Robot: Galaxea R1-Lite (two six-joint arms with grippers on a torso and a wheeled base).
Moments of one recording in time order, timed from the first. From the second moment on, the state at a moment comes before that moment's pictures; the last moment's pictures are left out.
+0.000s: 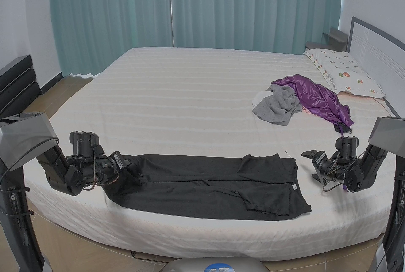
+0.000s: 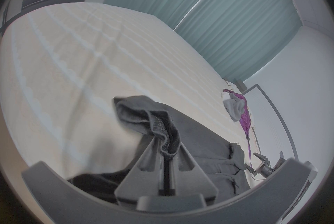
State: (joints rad) left arm -0.04 2.22 -0.76 -0.87 -0.27 -0.62; right arm -0.03 2.34 -0.74 -0.99 0.21 0.95
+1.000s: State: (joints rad) left arm -0.40 2.11 -0.98 -0.58 -0.12 -0.65; right arm -0.03 2.34 -0.74 -0.99 0.20 0.97
